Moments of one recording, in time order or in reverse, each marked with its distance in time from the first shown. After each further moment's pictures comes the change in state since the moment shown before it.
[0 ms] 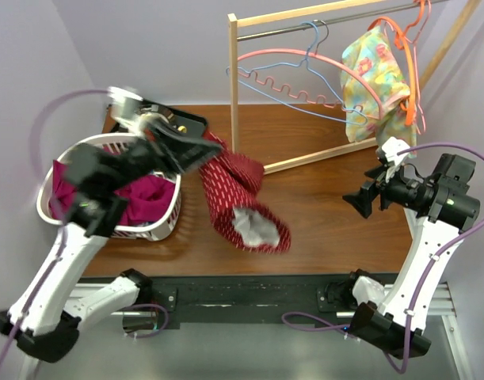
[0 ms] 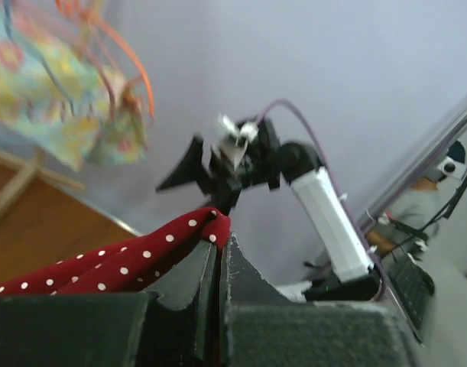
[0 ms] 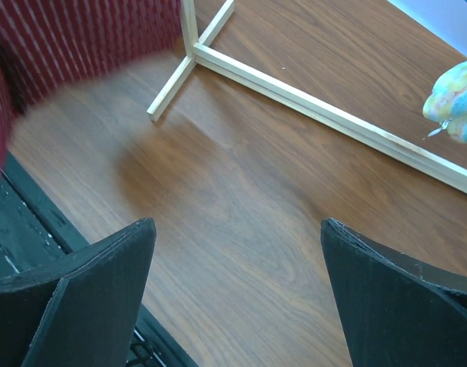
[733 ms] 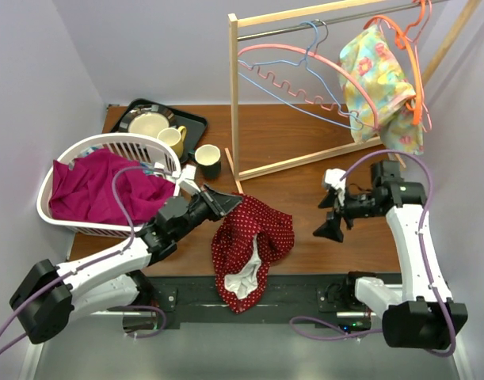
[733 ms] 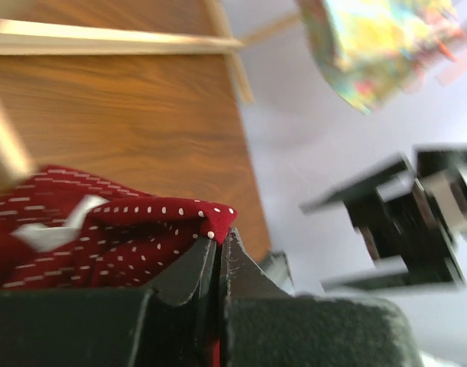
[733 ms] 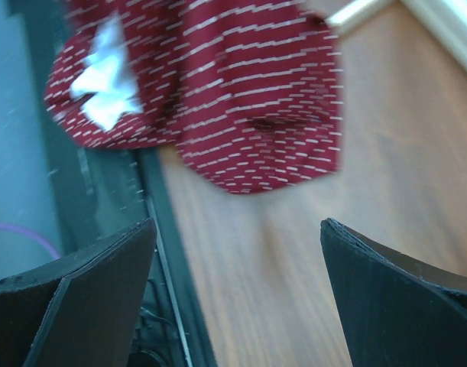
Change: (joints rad) left arm -0.336 0.052 -0.864 0.368 -0.705 -0.220; right arm 0.442 0.068 -0.327 0.042 0.082 -0.187
